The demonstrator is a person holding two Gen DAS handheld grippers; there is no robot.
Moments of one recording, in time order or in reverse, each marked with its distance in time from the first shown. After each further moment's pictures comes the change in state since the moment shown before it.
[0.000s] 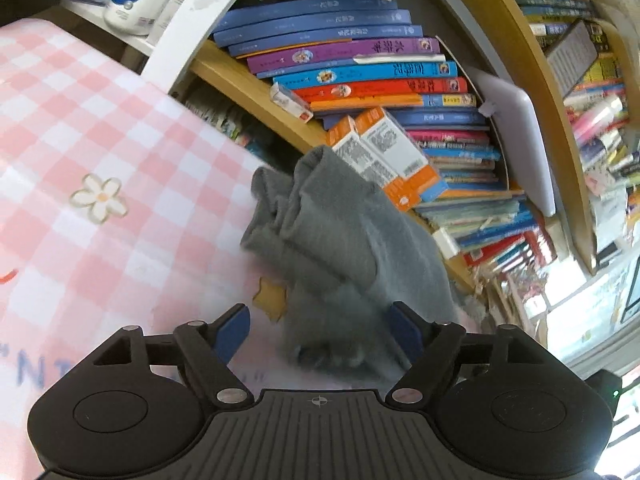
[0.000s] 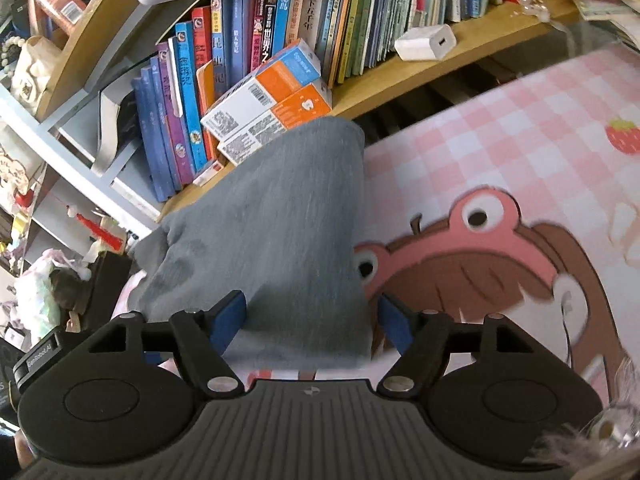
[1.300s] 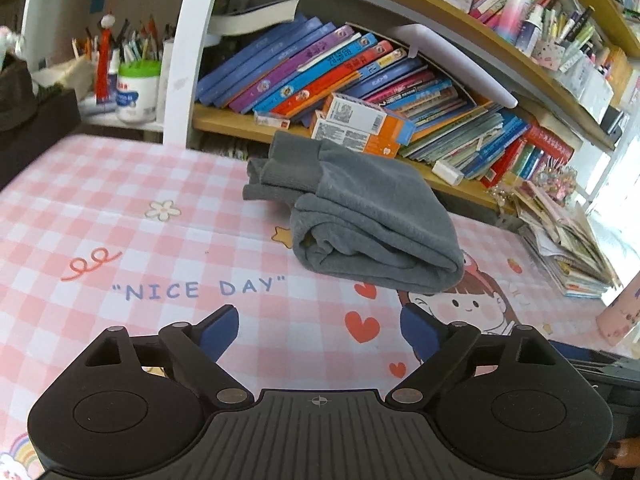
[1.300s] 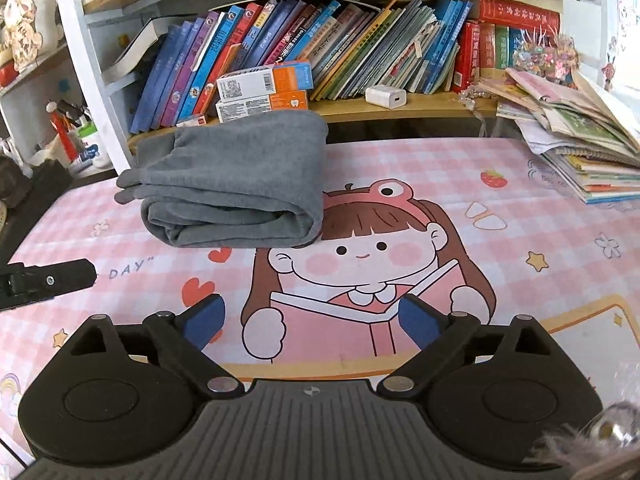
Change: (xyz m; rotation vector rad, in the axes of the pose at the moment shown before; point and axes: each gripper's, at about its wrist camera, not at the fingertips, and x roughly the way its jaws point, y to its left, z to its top) left arm -0.084 -0.078 -0.083 0.364 -0.078 0.255; right arm -0.090 0.065 -0.107 -0.350 -0.116 -0.366
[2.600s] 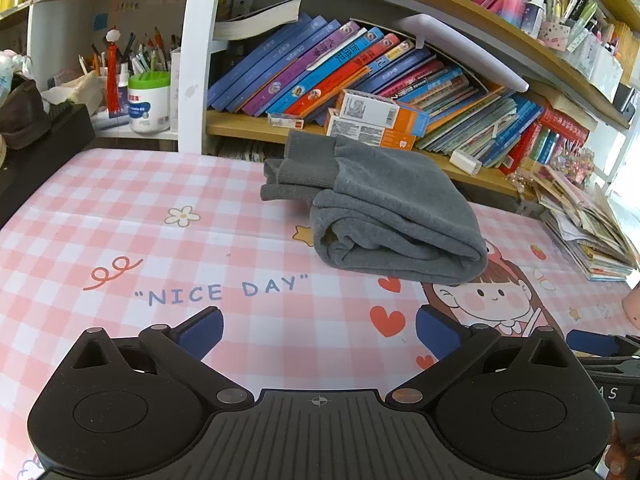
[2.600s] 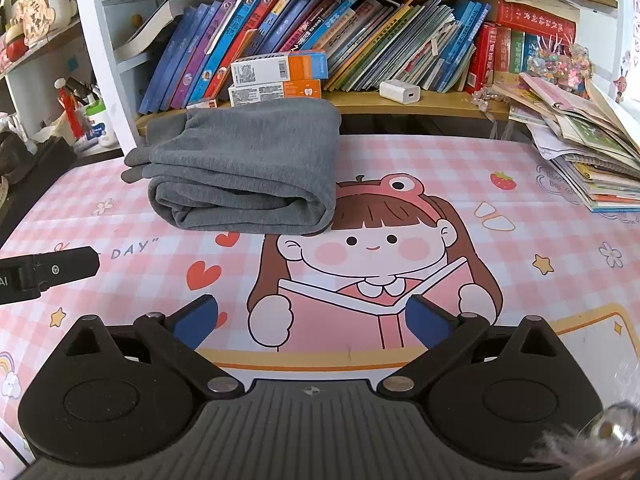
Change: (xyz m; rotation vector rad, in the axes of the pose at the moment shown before) left arm 0.001 -0.002 -0.002 0.041 0.007 0.069; right arm 0.005 0.009 -0.003 -0.048 0.033 0.007
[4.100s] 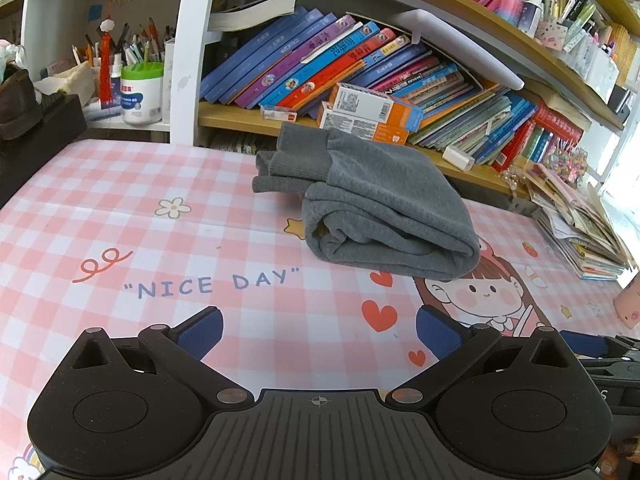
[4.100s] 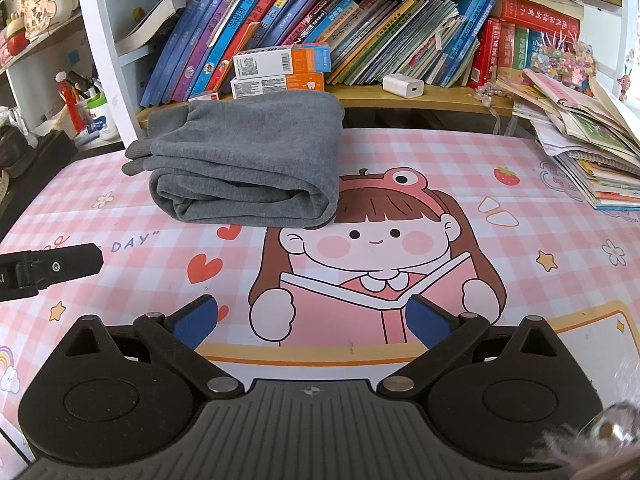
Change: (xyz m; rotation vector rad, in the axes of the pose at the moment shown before) left arm 0.003 0.001 -0.001 -0.013 0.013 -0.032; right arm 0.004 0.001 -0.001 -0.007 0.017 0.006
